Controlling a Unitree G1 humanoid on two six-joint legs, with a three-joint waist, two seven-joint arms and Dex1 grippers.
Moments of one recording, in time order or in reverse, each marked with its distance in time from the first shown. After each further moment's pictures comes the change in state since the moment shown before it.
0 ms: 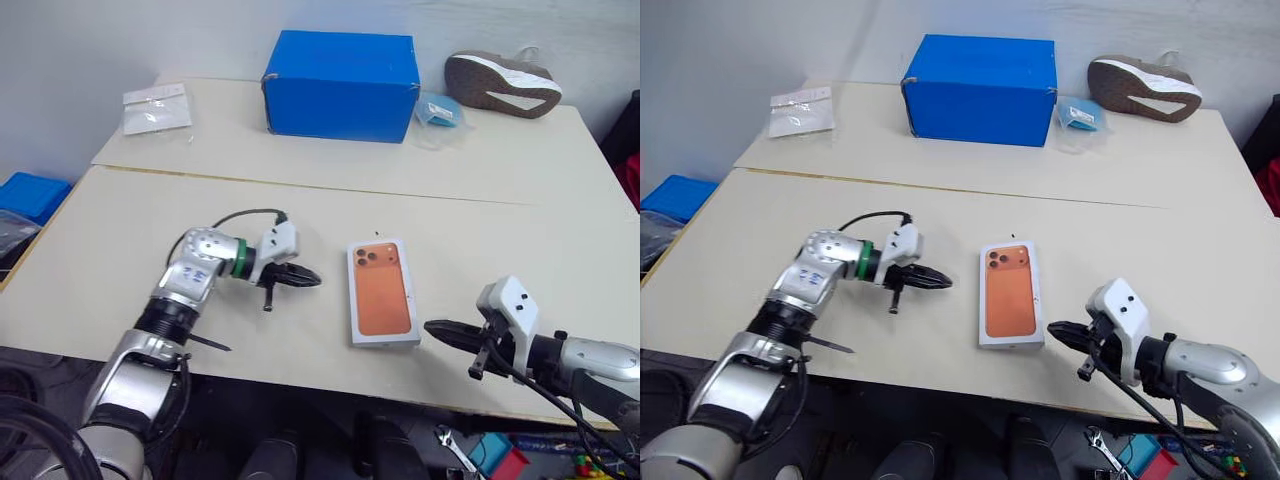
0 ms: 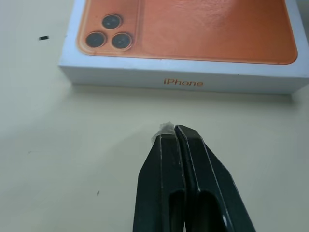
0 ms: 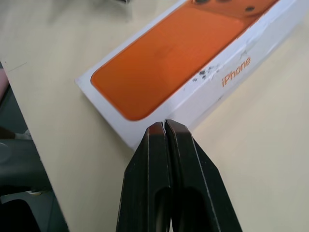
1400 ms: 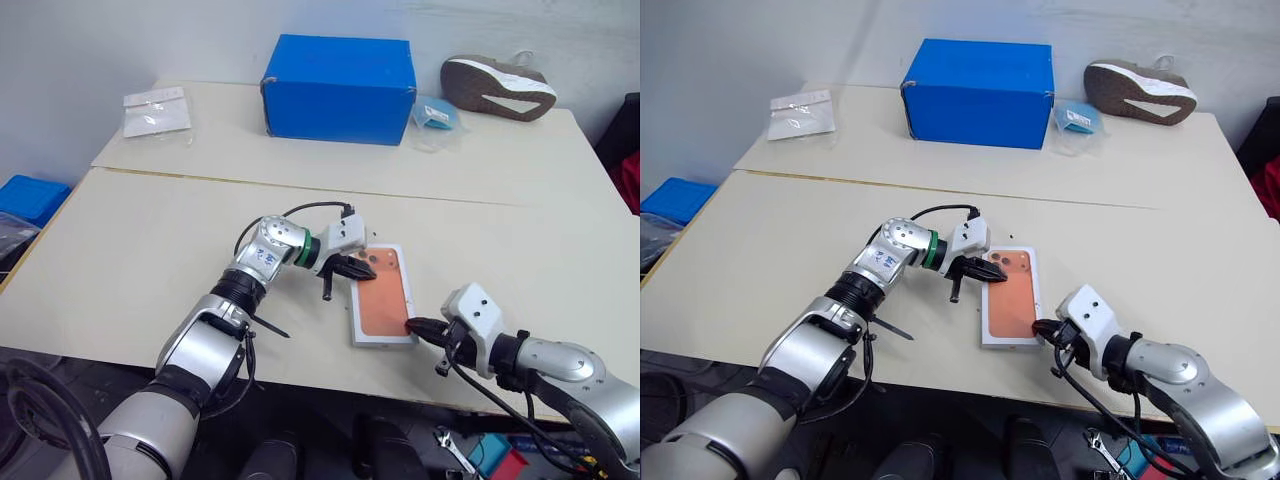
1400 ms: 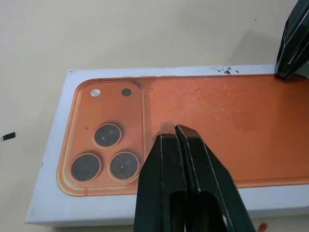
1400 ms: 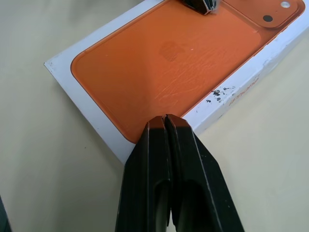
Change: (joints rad) left arm -0.232 -0.245 -0.042 0.346 0.111 -0.062 0.071; right arm 0.001 0.124 0.180 0.028 -0.320 -0.106 -0.037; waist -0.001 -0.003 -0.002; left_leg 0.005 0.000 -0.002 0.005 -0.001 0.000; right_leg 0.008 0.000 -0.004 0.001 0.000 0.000
